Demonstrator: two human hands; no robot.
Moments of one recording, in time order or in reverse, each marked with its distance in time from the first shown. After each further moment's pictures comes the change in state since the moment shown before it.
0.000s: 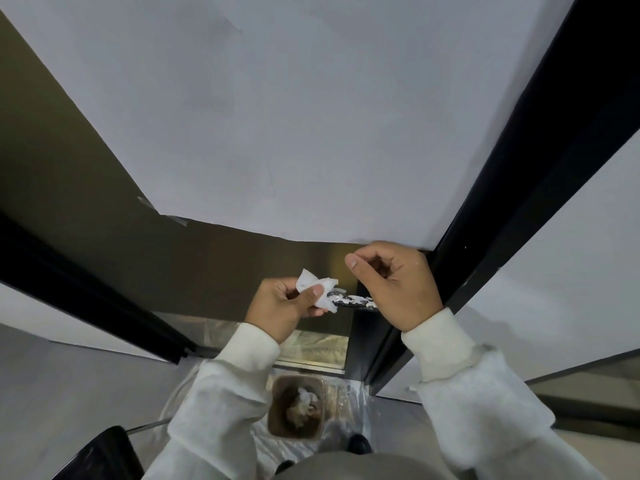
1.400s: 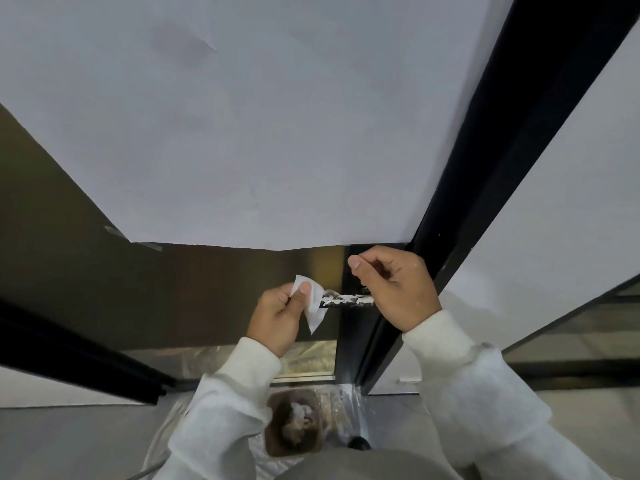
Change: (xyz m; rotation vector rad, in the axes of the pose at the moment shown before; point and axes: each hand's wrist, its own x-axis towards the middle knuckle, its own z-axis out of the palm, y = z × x) left_hand 0.009 -0.011 -0.004 0.258 -0.090 0.176; right_hand -0.018 -0.006 -0.004 -0.110 0.173 0.076
